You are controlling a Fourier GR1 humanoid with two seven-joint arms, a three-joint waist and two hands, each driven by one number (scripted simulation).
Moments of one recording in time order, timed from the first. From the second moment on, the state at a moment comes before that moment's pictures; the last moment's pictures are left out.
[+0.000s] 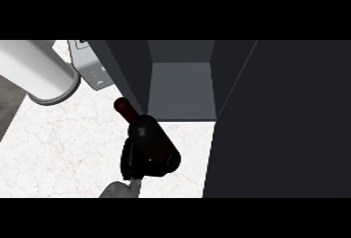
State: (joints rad) left arm -0.16 0.00 -0.44 -1.11 0.72 0.24 -0.56; right arm -0.09 -0.03 0.09 -2.43 -0.12 0.13 0.59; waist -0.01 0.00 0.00
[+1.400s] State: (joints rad) left arm -0.70 0.00 -0.48 -0.59 1.09 0.26 -0.72; right arm -0.10 -0.06 0.01 -2.38 -0.22 0.17 0.54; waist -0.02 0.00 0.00
